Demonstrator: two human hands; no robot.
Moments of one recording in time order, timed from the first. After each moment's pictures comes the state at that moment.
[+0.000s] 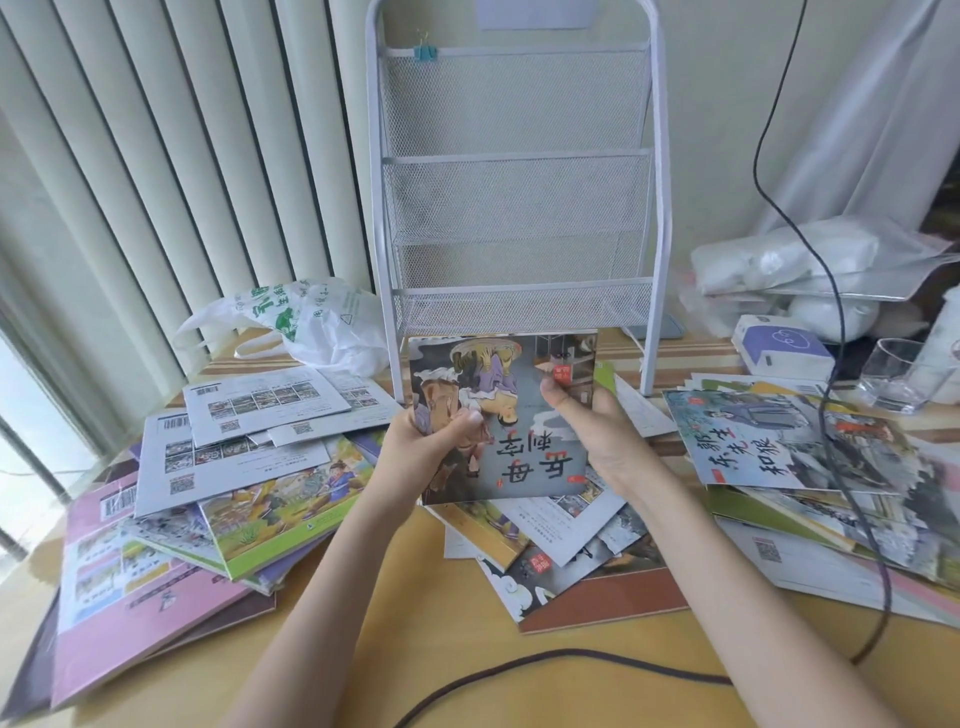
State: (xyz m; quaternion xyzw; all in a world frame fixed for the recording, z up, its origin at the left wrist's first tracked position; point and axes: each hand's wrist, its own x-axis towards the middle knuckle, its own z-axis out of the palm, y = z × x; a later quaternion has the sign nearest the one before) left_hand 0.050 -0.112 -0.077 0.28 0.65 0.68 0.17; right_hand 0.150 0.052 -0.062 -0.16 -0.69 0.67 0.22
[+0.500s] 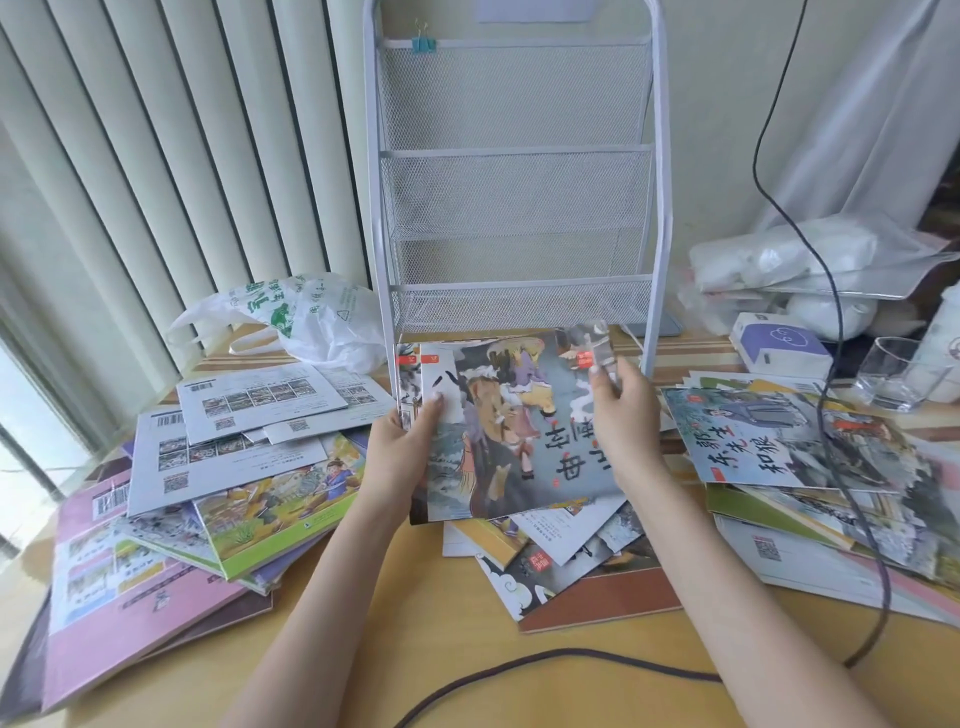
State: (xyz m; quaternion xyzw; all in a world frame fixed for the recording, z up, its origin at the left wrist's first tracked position) left_hand 0.047 -0.111 -0.081 0.15 0.69 0.69 0.14; right_hand 0.142 0.072 -0.073 -0.32 -0.75 0.42 0.40
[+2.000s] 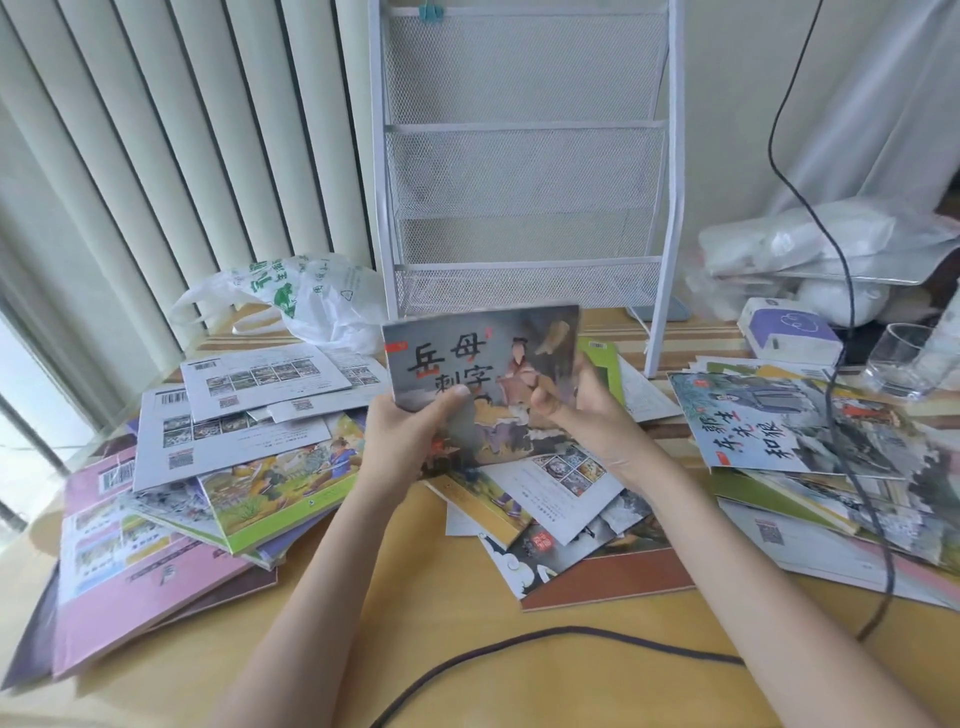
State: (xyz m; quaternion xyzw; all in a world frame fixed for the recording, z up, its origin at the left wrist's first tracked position) left_hand 0.054 -0.118 -0.076 0.21 0.66 0.72 0.08; right_hand 0.153 0.056 -0.076 -0.07 -0.77 0.61 0.17
